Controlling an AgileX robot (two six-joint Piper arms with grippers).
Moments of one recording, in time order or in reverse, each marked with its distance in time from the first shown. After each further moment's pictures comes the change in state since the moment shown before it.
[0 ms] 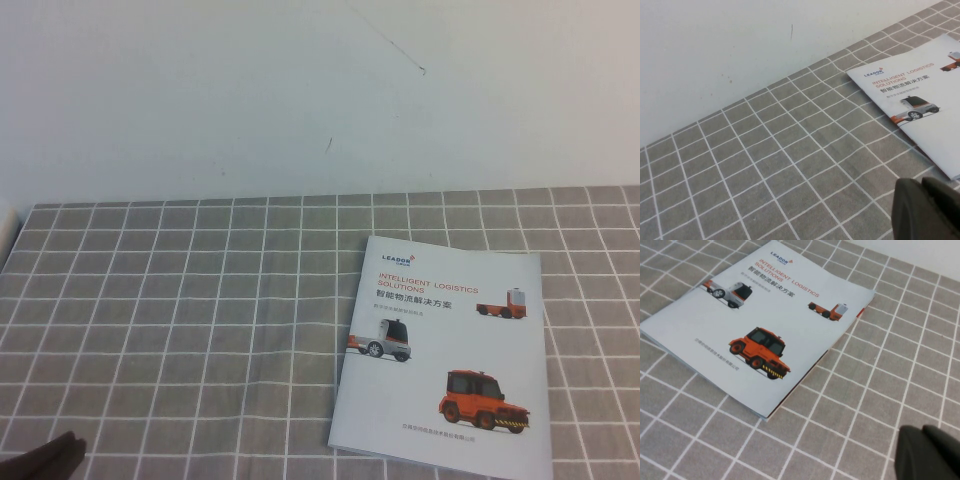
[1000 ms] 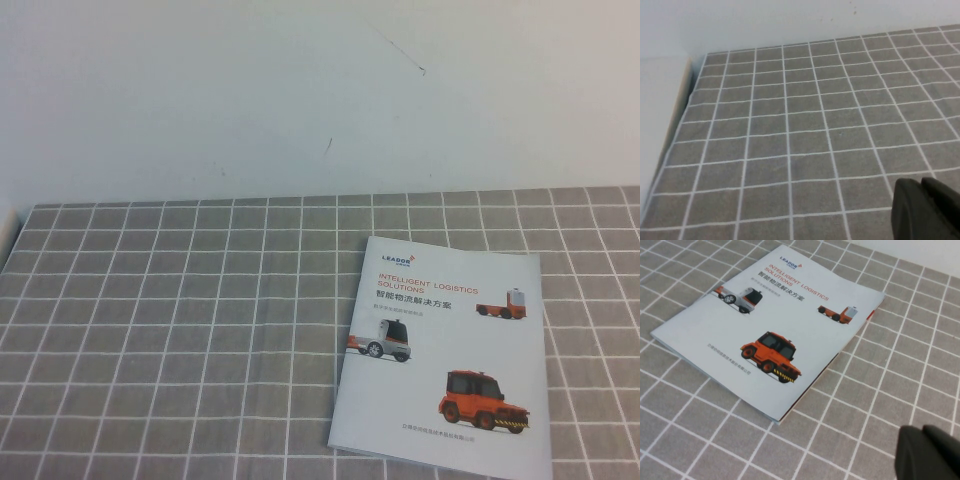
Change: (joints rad) right arm 0.000 -0.002 0.000 0.037 -0.002 0.000; left arm 0.288 -0.266 0.249 0.223 0.024 -0.401
